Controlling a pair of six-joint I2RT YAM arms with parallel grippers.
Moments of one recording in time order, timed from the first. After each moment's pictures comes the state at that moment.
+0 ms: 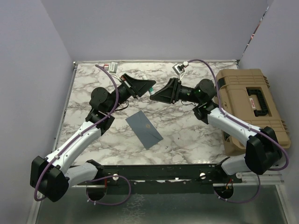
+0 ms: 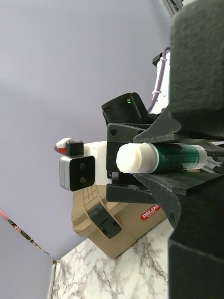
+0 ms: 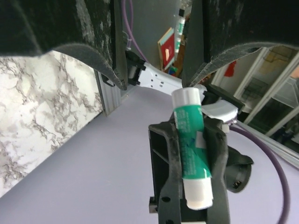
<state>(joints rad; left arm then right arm) -0.53 1.10 0.87 0.57 0.37 -1.05 0.57 1.41 0.97 0.72 -0.86 1.08</state>
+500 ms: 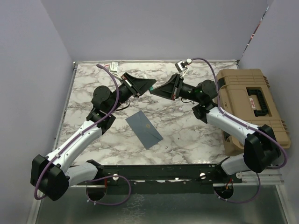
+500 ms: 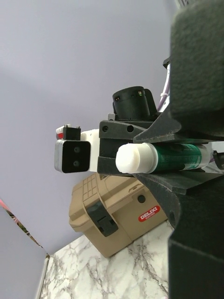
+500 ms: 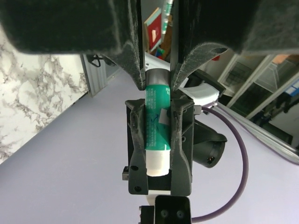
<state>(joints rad) -0.54 1.12 0.90 0.51 0.32 -1.10 0.57 1.44 0.96 0.91 -0.80 1.27</state>
